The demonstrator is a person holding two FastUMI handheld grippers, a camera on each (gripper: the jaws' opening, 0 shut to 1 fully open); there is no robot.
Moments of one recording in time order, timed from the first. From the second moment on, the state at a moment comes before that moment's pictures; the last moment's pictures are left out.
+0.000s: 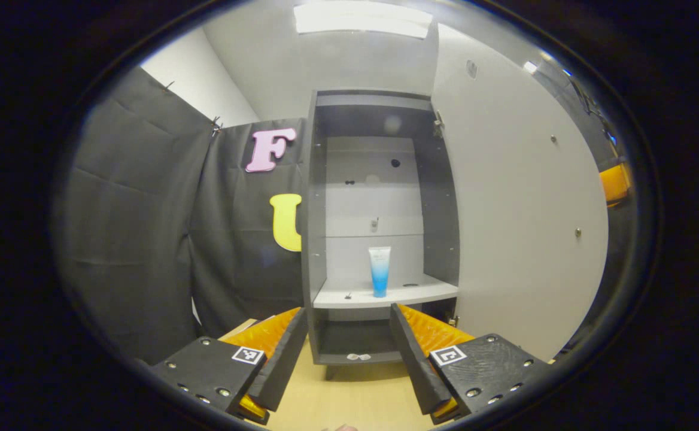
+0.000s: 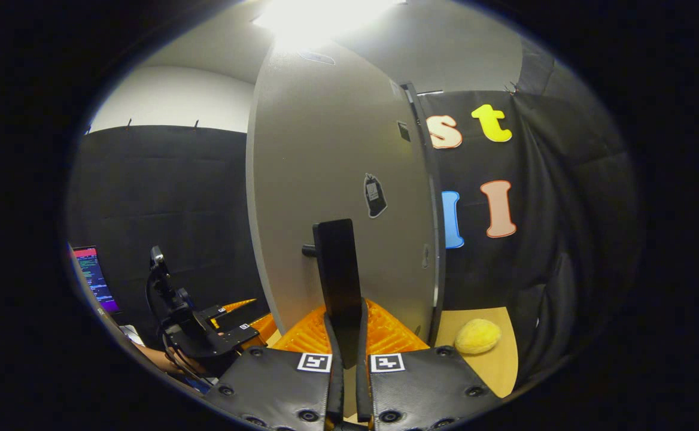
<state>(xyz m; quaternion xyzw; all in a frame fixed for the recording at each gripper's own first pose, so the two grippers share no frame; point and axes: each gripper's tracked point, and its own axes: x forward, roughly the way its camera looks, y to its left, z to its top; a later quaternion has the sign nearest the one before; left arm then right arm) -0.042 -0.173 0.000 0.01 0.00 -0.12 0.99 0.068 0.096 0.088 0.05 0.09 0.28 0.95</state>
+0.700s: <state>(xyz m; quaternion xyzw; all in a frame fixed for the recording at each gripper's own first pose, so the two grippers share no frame) -0.053 -0.219 0.006 0.02 0.00 -0.12 0.99 0.078 0.031 0.086 0.04 0.06 0.23 0.97</state>
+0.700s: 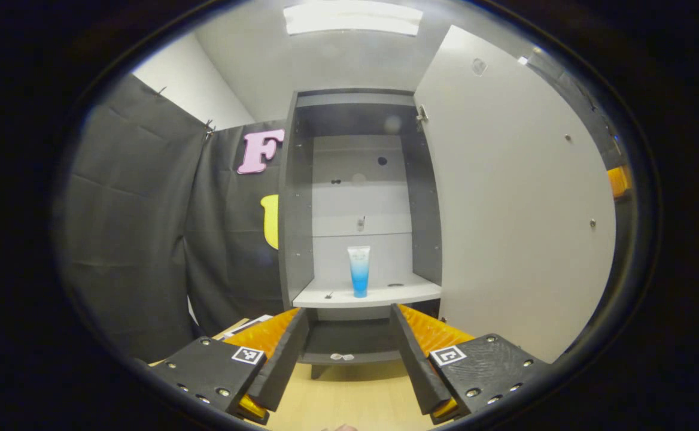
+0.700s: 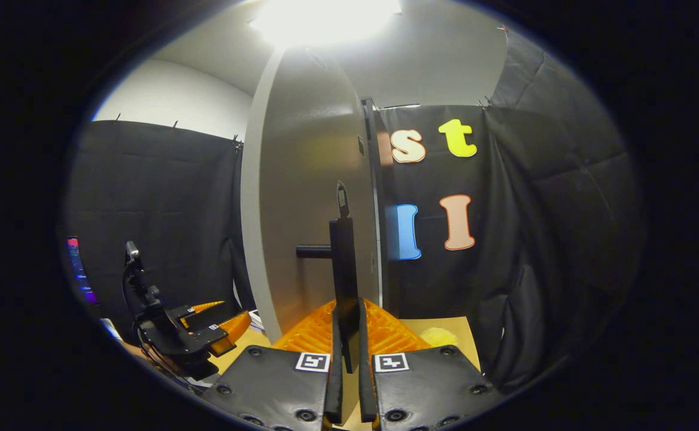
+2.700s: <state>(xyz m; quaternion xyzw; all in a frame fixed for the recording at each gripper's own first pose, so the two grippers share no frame) 0.267 -0.315 -0.044 0.02 0.03 -0.17 0.98 0.127 -0.123 -0.009 0.02 0.14 -0.15 0.98</state>
